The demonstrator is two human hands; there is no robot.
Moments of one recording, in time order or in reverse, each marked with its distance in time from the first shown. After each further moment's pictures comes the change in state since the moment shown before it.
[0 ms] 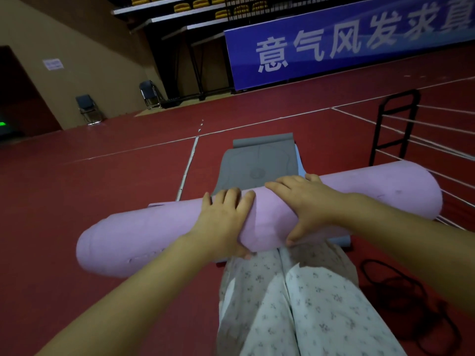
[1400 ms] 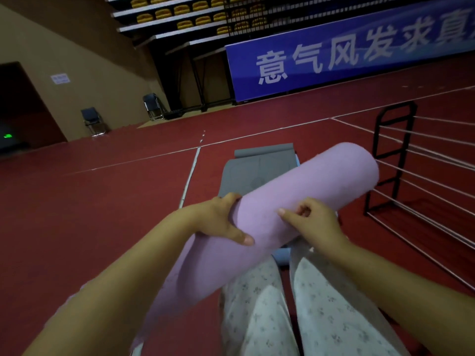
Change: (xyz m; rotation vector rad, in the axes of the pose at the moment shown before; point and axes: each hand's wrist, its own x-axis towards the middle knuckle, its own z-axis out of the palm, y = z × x) left_hand 0.028 -0.041 -0.033 -0.594 -0.404 -0.145; right_hand -0.012 -0.030 0.043 1.063 0.707 0.535
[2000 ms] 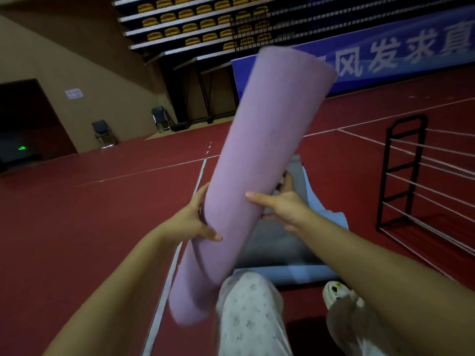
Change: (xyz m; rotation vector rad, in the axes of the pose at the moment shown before) left_hand 0.013 -0.073 -0.014 -0.700 0.248 0.175; right_hand 0.071 -0.055 0.059 0.762 -0.275 0.233
